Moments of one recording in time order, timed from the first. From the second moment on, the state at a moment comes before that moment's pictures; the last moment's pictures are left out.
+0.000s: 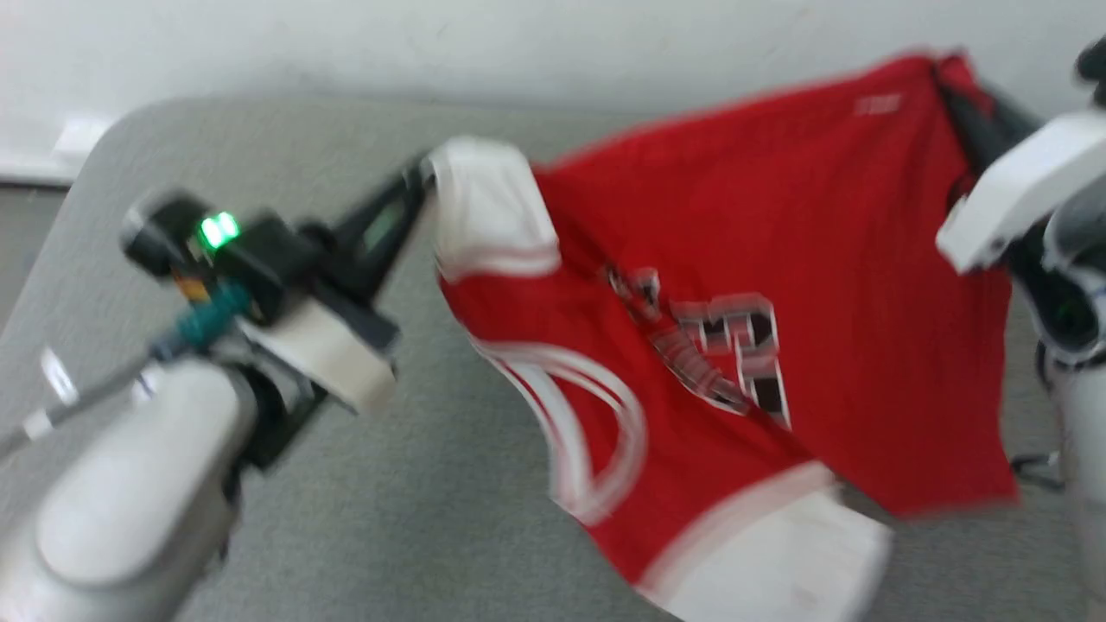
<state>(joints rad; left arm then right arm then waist) -0.54 0.58 -0.56 -0.09 -0.46 -0.03 -0.06 -0.61 -0.25 0.02 0.15 0.39 0.13 0.39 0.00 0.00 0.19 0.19</state>
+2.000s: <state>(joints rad) -1.79 0.74 -0.78 0.36 -0.37 -0.03 -0.26 -1.60 -0.16 0.02 0.50 0.01 0.13 0.21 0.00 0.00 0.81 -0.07</state>
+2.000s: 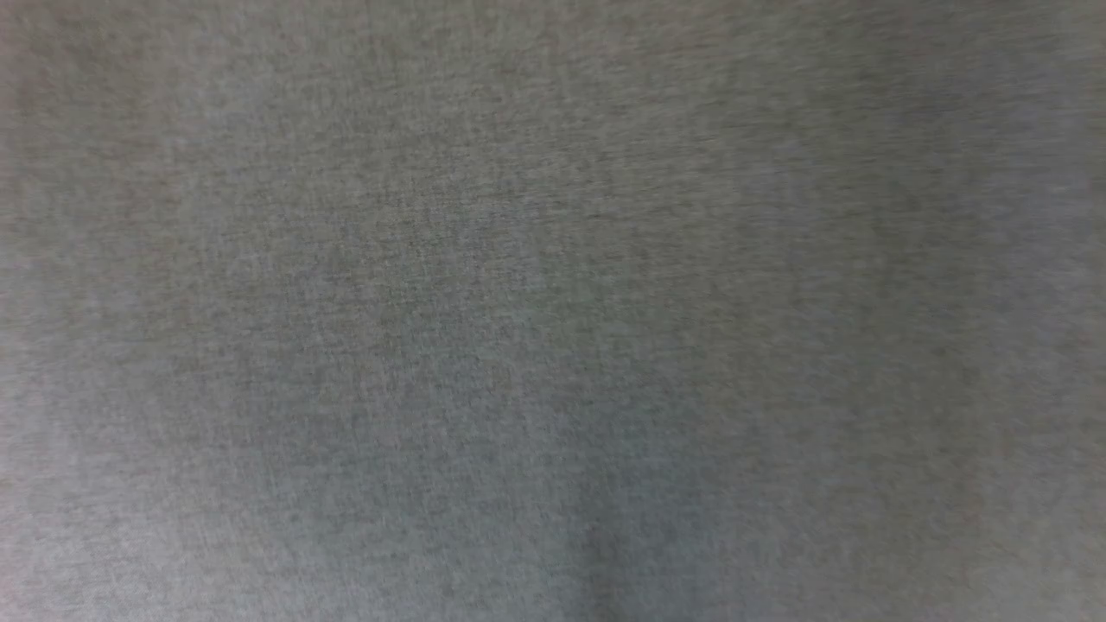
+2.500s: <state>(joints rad) -1.18 0.84 -0.65 -0.13 -0.49 0.09 -0.26 -1.07 -0.33 0.14 0.13 0.31 0.13 0.20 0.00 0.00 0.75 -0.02</state>
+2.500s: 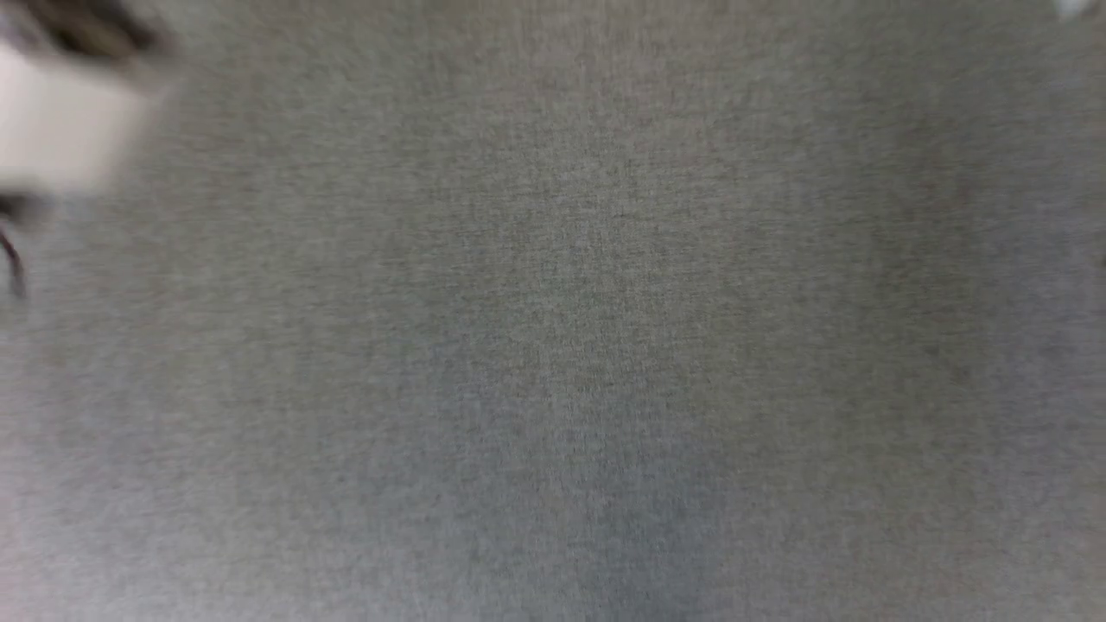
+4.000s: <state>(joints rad) -0.02 0.89 -1.01 -0.27 -0.96 0.13 0.02 0.35 -0.32 -0.06 -0.10 0.62 0.13 0.54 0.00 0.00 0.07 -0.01</state>
